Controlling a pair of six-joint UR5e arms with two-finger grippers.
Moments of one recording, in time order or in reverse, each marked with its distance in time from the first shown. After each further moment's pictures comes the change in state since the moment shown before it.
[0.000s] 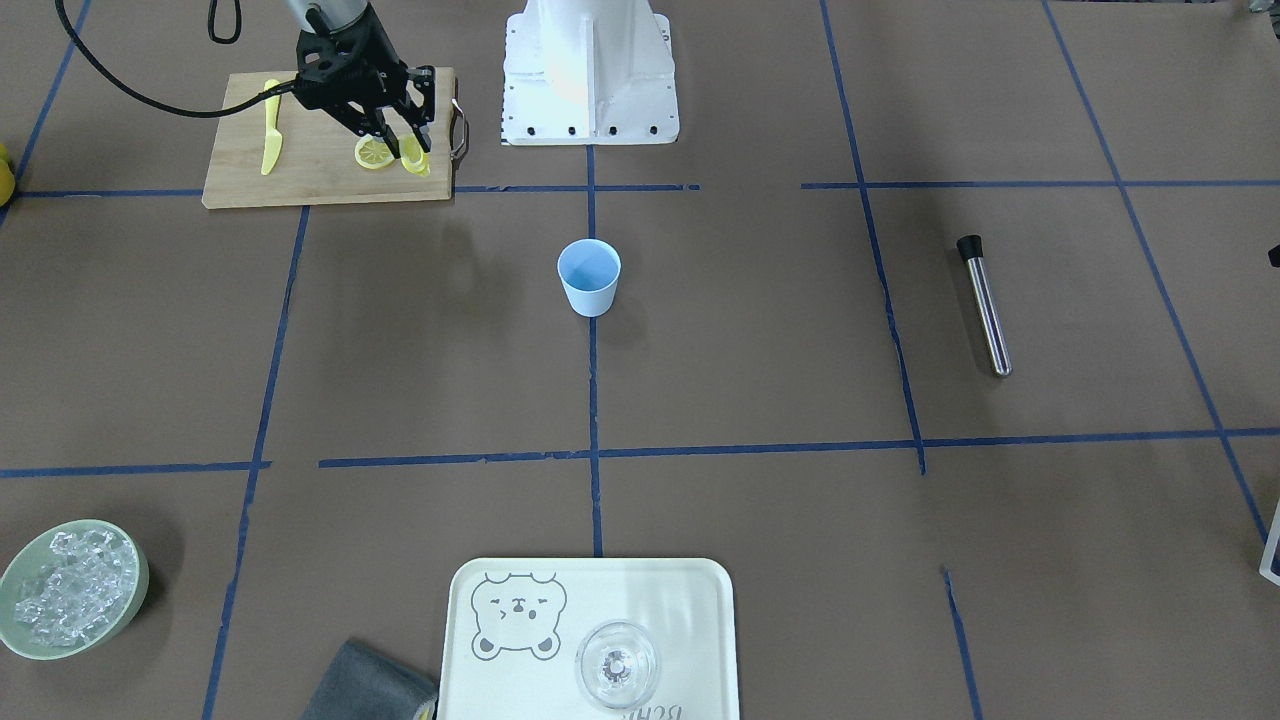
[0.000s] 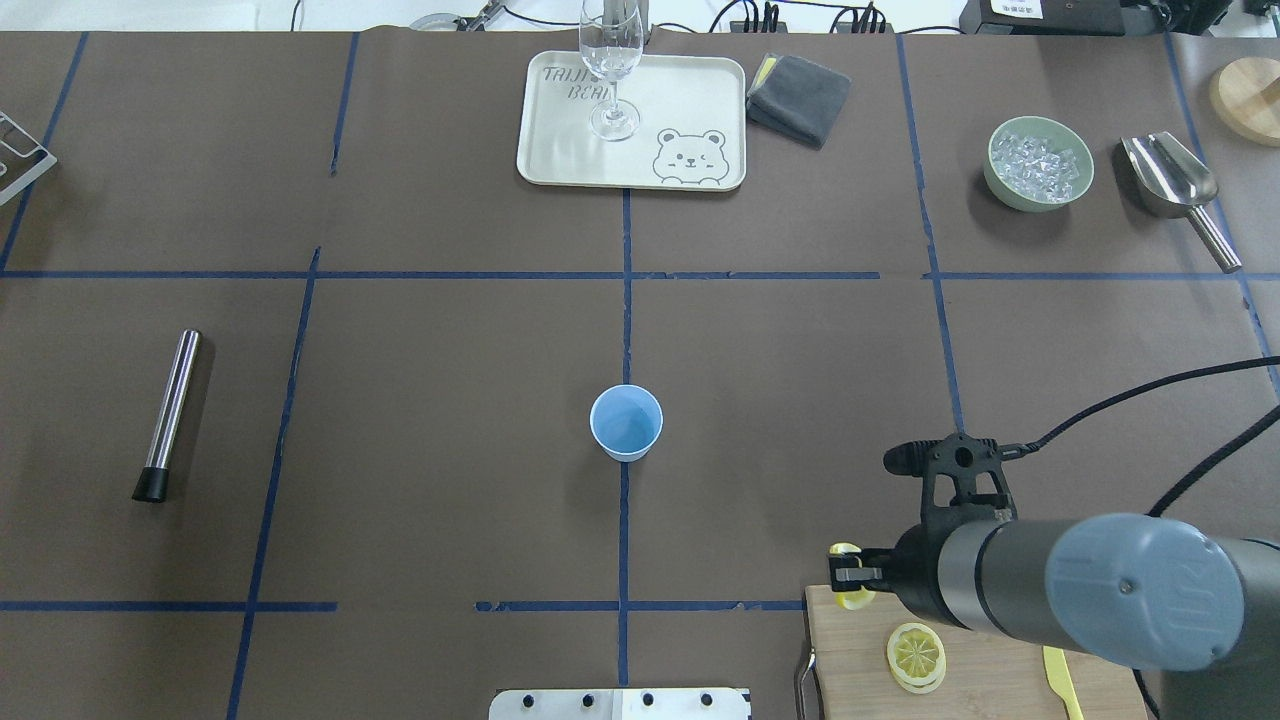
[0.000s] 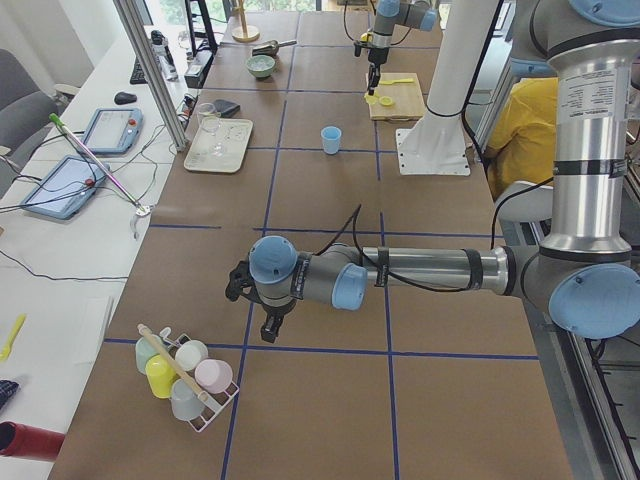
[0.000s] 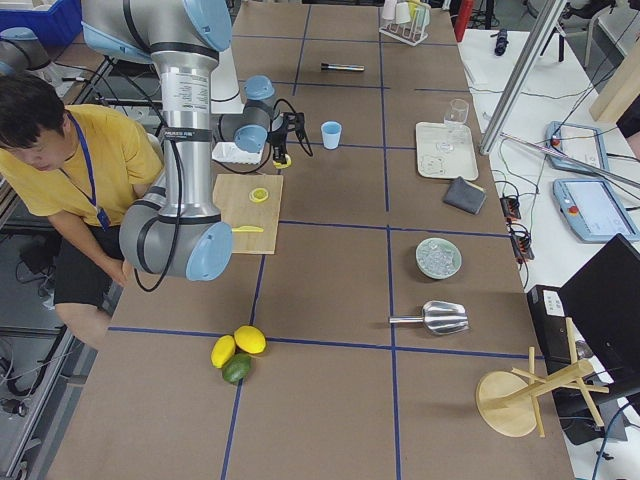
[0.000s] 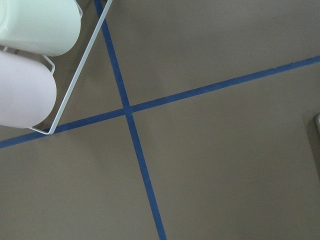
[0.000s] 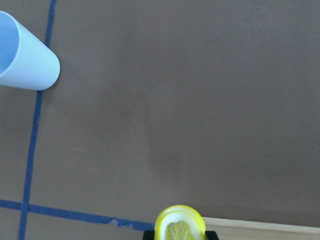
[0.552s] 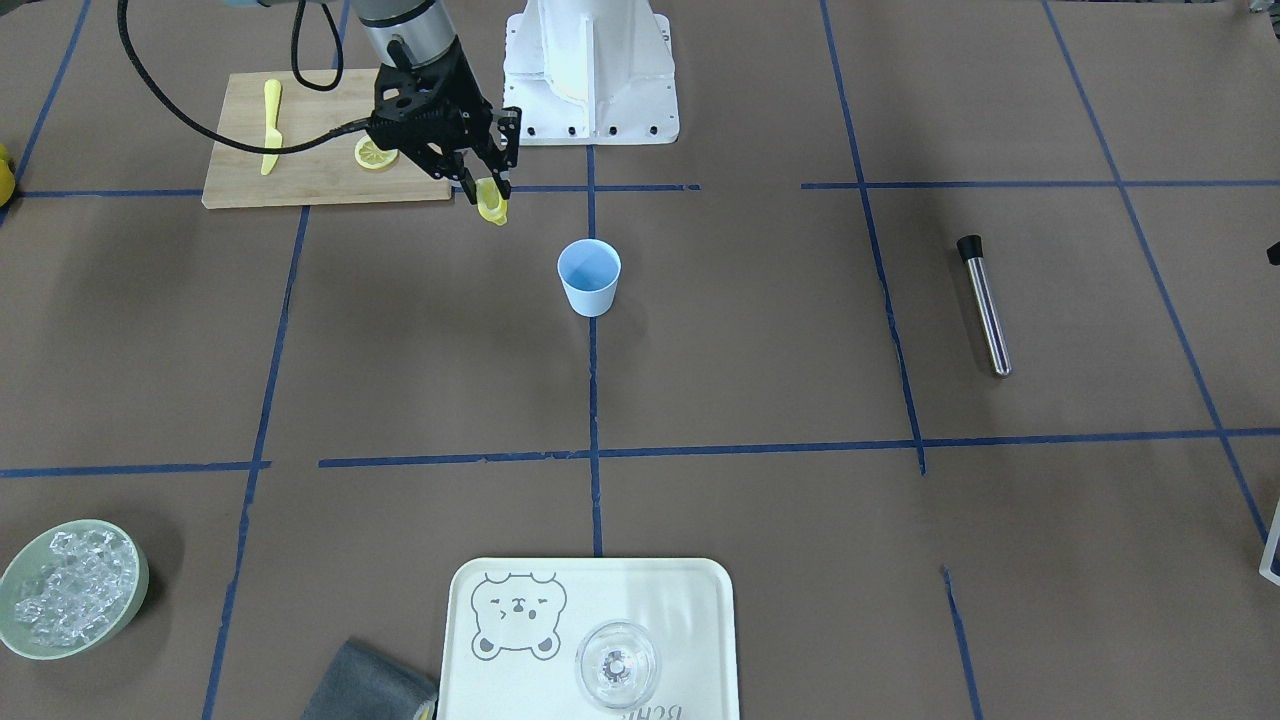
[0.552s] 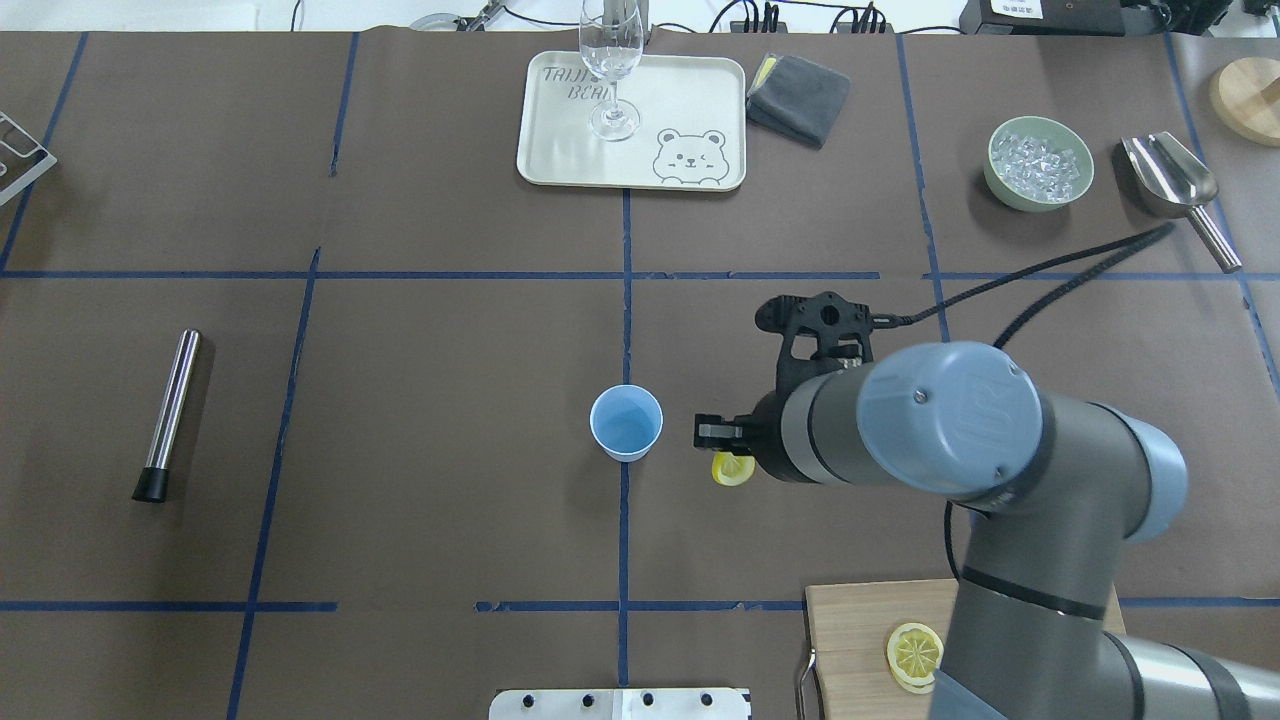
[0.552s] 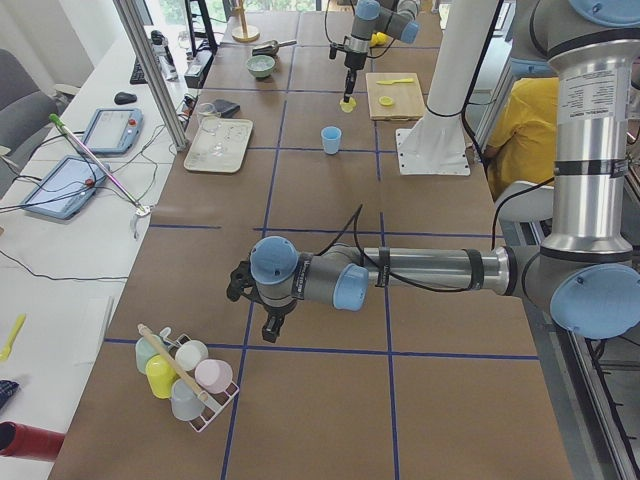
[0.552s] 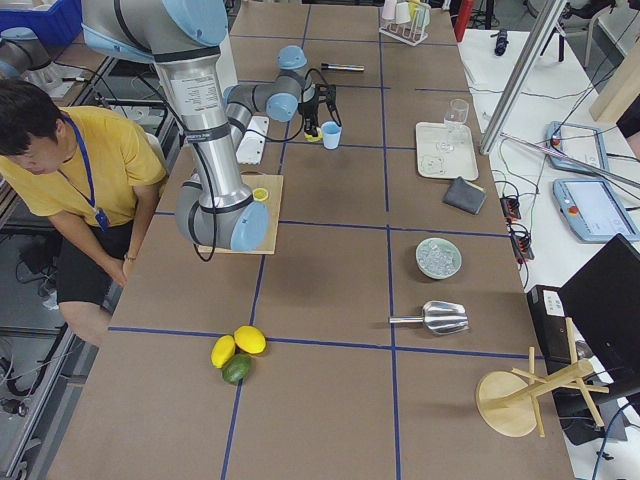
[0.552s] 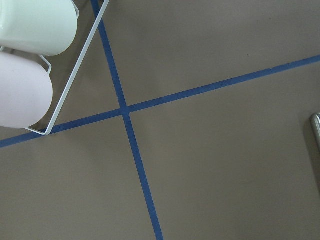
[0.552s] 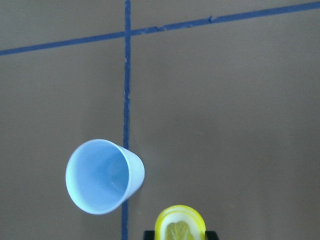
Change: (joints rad) left arm -0.001 0.008 -0.005 0.000 -0.005 0.000; right arm 0.165 0.380 -0.193 -0.158 0.071 0.003
